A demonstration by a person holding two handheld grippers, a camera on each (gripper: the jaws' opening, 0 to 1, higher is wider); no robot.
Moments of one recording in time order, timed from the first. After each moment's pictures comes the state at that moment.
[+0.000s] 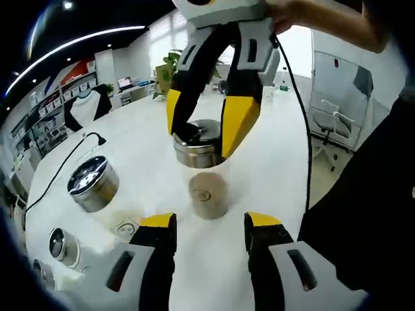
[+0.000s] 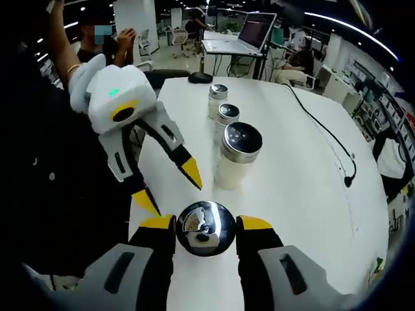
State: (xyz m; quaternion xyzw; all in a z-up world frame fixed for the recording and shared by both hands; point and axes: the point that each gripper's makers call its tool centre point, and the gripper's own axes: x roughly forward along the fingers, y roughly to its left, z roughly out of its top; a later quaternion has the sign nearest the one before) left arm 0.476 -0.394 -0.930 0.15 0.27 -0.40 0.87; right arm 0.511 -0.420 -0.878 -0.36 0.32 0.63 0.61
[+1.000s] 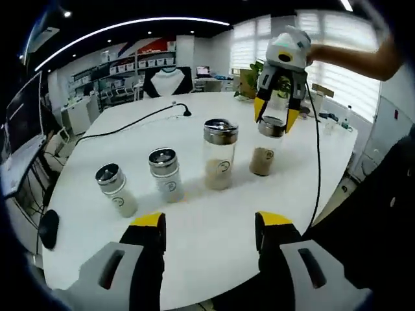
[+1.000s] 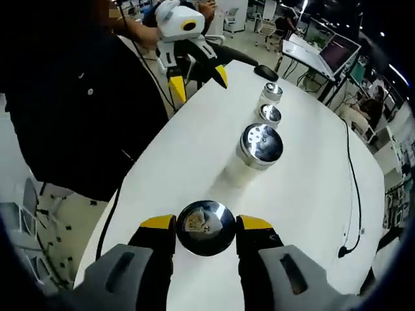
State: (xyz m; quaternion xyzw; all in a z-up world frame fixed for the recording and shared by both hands) left arm 0.433 -0.259 -0.896 0.02 0.29 -0.19 0.94; right arm 0.528 -0.433 -0.879 -0.49 0.23 0.75 0.38
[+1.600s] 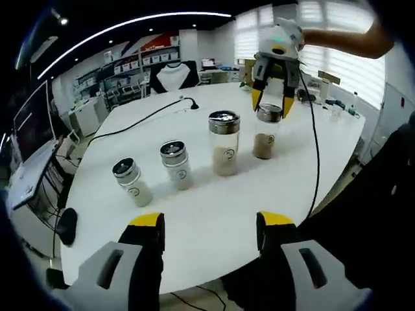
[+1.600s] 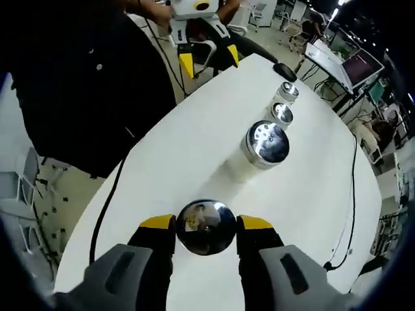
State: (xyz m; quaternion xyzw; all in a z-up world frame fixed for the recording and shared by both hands) left arm 0.412 -0.248 -0.898 0.09 0.32 -0.16 0.93; right arm 0.542 -0.435 -0.880 -0.54 0.21 0.75 0.34
